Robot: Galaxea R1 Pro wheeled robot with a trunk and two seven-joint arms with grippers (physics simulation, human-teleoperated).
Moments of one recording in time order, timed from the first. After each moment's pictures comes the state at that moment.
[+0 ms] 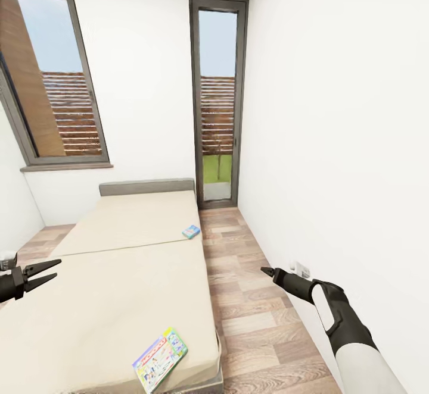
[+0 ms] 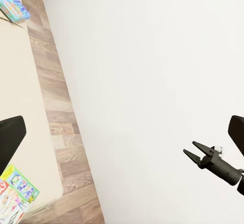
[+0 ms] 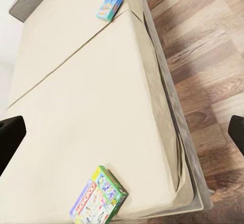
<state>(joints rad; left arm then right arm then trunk) -0.52 0.62 0.49 -0.78 0.25 0.90 -1.30 -0.60 0.01 -0.32 -0.83 -0.22 0.65 0.40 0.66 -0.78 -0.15</state>
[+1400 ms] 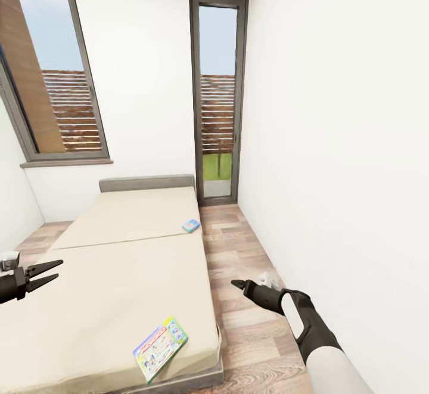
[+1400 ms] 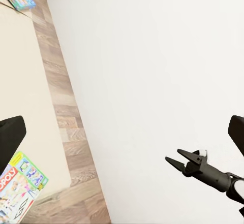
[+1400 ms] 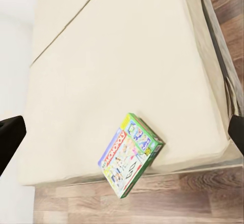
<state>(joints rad) -0.52 0.62 0.48 -0.78 0.25 0.90 -1.30 -0.60 0.14 -0.28 -0.71 -0.23 0.64 0.39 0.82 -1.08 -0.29</state>
